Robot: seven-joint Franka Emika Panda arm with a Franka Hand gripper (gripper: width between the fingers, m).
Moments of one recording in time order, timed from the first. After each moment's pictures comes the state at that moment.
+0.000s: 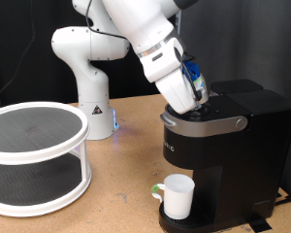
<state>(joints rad) -0.21 -0.16 0.30 -2.34 0.84 2.28 -0.78</state>
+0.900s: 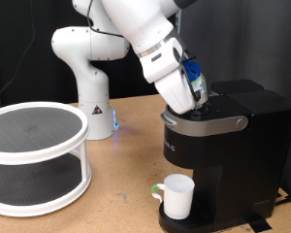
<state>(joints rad) -0.21 -0.16 0.30 -2.34 0.86 2.27 -0.76</state>
